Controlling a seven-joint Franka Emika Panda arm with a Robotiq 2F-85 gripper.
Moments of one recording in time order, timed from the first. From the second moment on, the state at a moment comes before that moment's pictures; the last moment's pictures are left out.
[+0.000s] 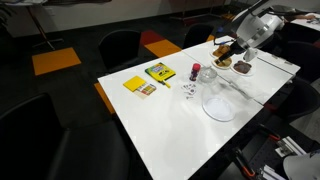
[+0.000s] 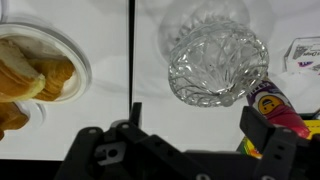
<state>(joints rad) -0.12 0.44 -0.29 -2.11 1.00 2.77 -1.35</state>
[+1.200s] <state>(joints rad) -0.27 0.47 -0.17 -2.04 0.87 2.60 -1.46</state>
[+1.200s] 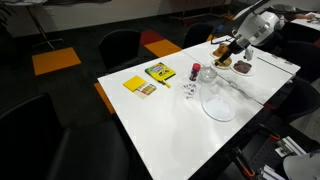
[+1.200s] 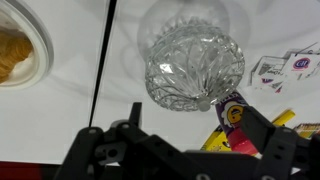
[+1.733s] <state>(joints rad) -0.19 0.45 -0.09 -2.12 0.68 2.77 -1.22</state>
